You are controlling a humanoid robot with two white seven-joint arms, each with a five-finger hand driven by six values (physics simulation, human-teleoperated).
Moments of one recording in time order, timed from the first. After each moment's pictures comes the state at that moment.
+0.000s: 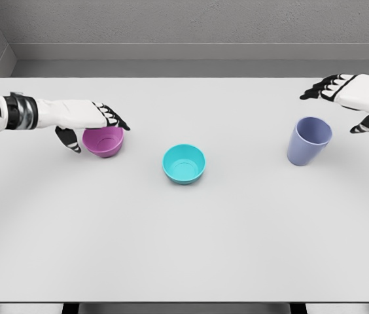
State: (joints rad) left arm -0.90 0.70 -0.88 -1.19 -0.41 -0.61 -0.61; right arm -0.58 -0.94 0.37 -1.46 0.35 -0.61 0.61
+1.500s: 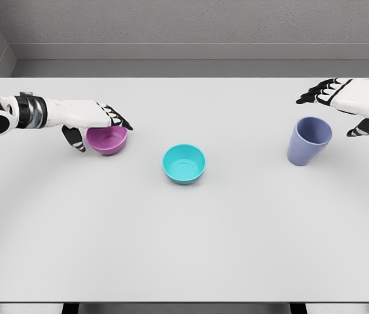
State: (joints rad) left arm -0.92 0.64 -0.88 -1.10 -0.46 -0.61 -0.61; right arm -0.57 -0.94 0.37 -1.47 0.35 -0.61 0.61
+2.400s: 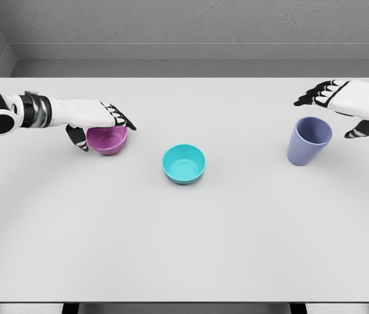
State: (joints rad) left arm -0.92 0.62 -0.88 -1.10 -0.47 -0.61 -0.61; right arm -0.57 -0.93 0.38 -1.47 0.35 -0.61 0.61
